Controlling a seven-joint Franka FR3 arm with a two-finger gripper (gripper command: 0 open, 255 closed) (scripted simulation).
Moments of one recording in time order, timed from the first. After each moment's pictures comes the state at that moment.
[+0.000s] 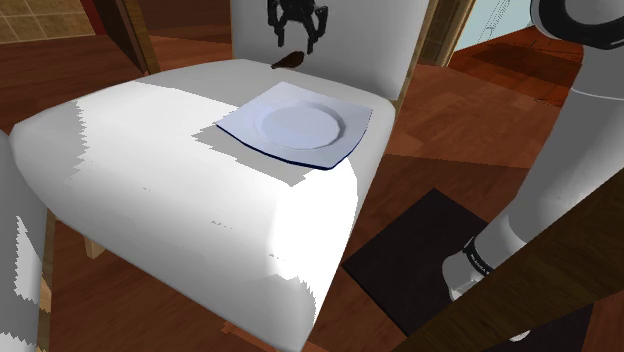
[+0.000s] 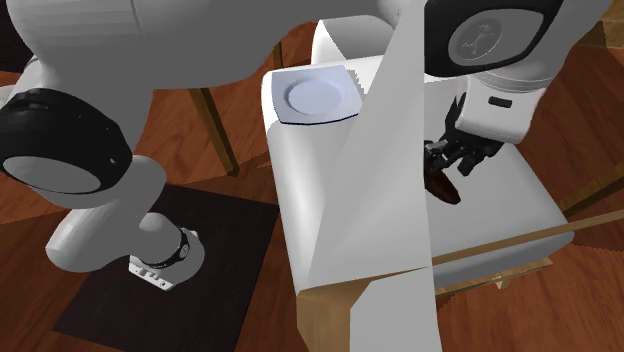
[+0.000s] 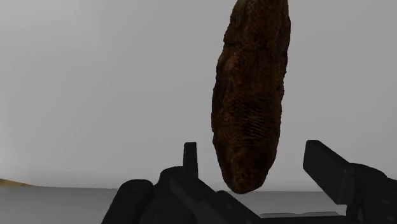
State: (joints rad) arm -0.06 0.26 0.36 -1.32 -0.13 1.62 1.35
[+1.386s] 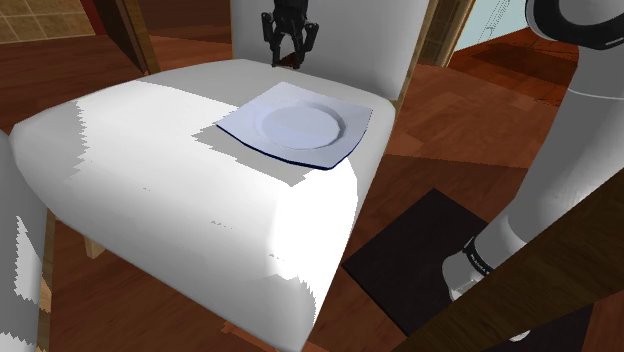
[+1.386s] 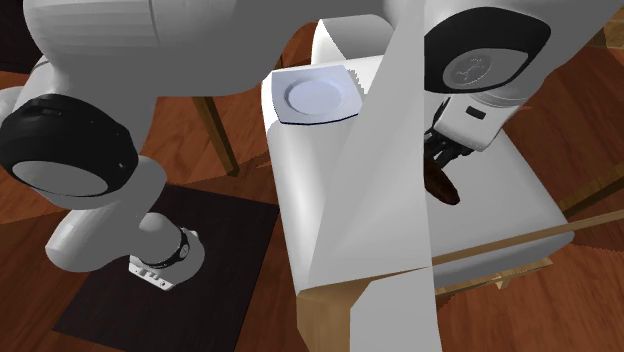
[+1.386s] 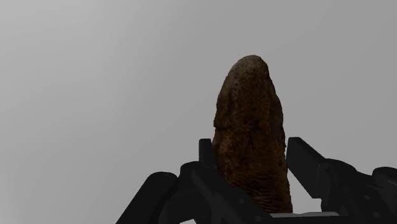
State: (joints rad) arm -0.07 0.28 0.38 -1.35 0.03 1.61 1.49
